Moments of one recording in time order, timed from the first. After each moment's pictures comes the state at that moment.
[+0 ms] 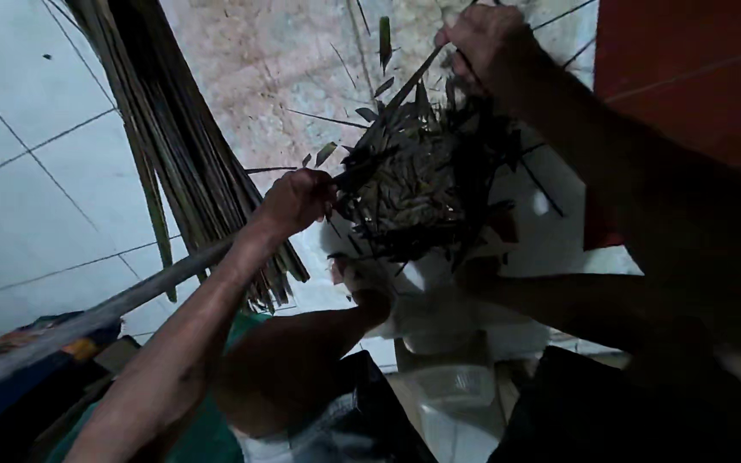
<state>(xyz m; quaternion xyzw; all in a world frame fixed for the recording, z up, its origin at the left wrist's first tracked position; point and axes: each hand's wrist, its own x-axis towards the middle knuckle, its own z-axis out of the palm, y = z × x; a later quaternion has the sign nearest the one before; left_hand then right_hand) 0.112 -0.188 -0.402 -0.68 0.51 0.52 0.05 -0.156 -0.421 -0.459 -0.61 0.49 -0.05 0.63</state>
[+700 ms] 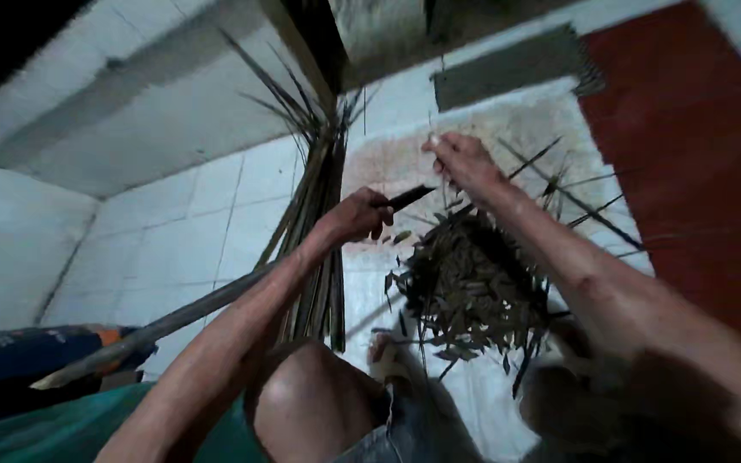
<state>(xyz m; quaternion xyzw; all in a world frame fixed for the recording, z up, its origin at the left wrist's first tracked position) 0.077 -0.105 -0.272 -0.77 0.48 0.42 -0.08 -0.094 -0.270 -0.345 -0.69 0.33 -0.23 0.60</state>
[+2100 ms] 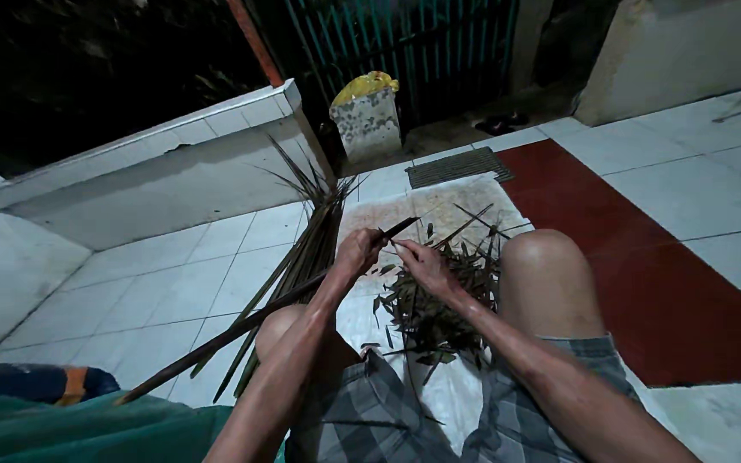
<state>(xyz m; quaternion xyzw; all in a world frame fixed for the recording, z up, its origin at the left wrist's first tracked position) -0.014 0.025 -0.248 -0.76 0.61 0.13 -0.16 -0.194 -0.036 -0.313 -0.77 0.30 -0.29 0.49</state>
